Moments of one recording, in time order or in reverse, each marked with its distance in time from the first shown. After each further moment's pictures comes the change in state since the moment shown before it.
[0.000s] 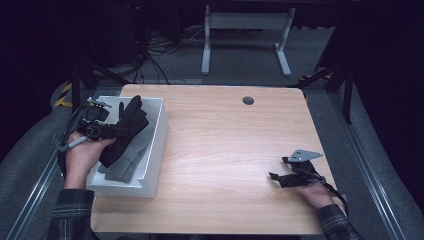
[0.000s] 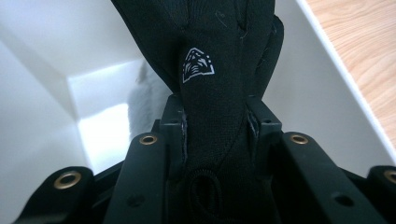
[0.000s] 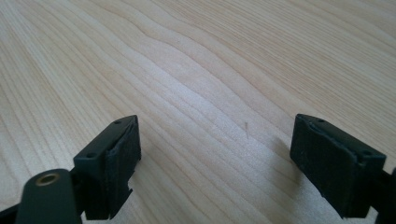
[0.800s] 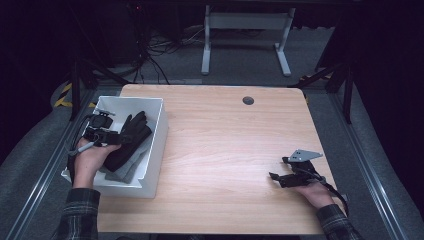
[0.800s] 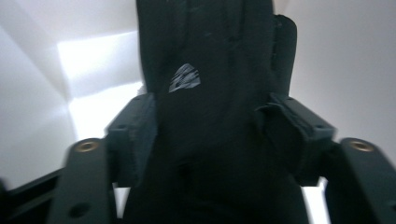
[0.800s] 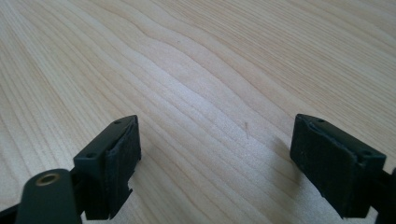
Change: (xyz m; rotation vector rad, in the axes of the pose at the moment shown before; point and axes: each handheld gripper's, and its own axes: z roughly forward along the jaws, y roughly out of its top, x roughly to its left) left arm 0.025 -0.017 0.046 0.023 0.016 -0.051; right arm 0.000 0.000 0.000 -0.001 -0.001 -0.002
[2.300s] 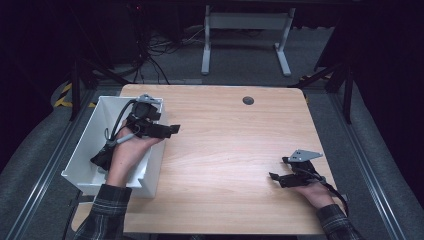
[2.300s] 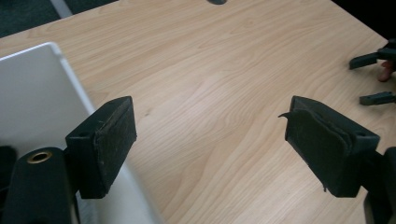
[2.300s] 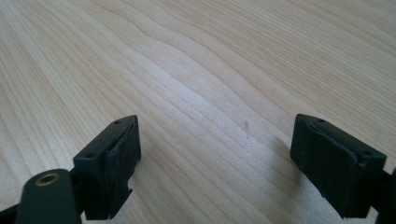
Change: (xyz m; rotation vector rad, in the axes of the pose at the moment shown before) left arm -0.141 0.051 -0.018 -0.183 -0.207 0.264; right arm 0.000 0.000 0.000 0.002 0.001 0.002
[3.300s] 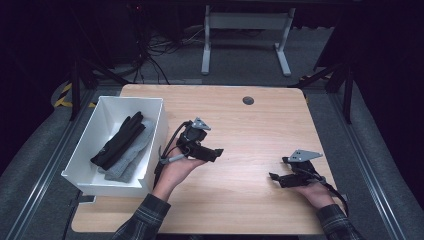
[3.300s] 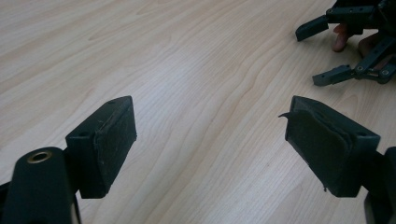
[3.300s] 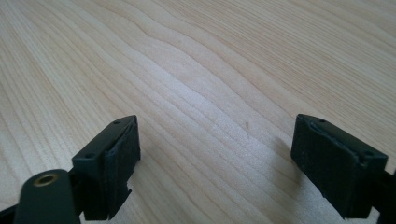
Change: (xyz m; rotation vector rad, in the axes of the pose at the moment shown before) left arm -0.079 -0.020 0.098 0.049 -0.138 0.118; right arm 0.000 0.000 0.000 0.001 0.001 -0.003
